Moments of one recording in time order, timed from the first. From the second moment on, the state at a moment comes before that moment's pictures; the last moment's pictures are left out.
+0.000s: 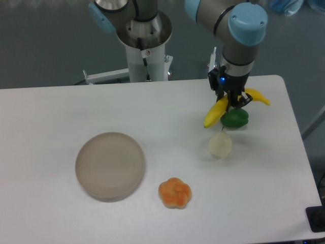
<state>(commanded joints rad) 2.49 -1.73 -1.68 -1.27 1.58 1.54</state>
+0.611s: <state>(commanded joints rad) 2.36 -1.72 -1.68 -1.27 1.52 1.45</state>
